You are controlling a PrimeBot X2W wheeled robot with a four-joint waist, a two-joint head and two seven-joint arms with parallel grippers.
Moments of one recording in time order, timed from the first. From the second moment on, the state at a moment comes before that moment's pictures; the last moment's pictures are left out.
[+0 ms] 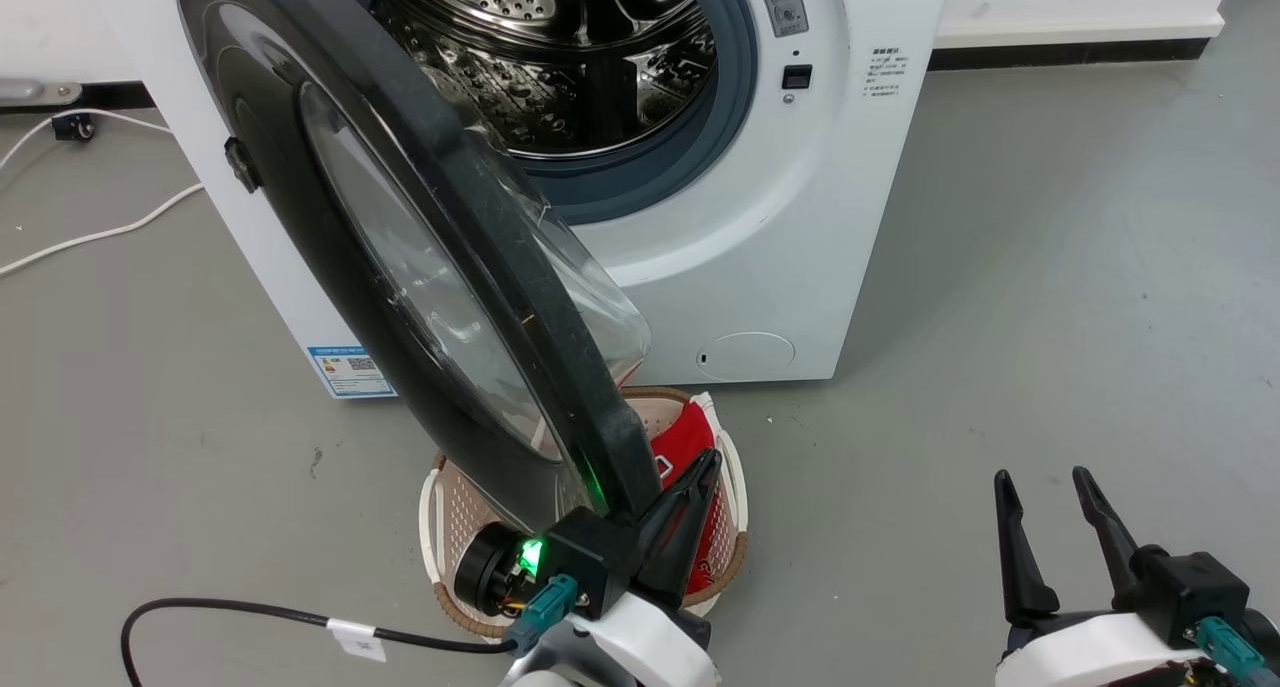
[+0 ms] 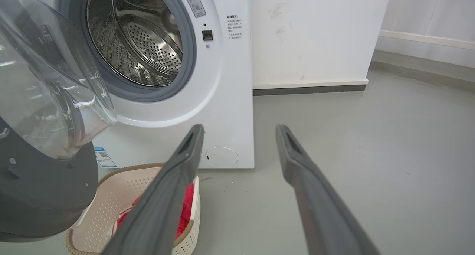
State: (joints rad) left arm -0.16 0.06 -0.55 0.12 -0.26 0.00 -0.15; right arm 0.04 -0.05 -0.03 0.16 0.10 0.13 -0.24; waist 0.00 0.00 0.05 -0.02
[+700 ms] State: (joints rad) left arm -0.05 0.11 -0.54 0.05 -0.26 0.09 -0.13; right arm 0.05 -0.05 -0.02 0.18 0.11 0.13 -0.25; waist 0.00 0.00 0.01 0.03
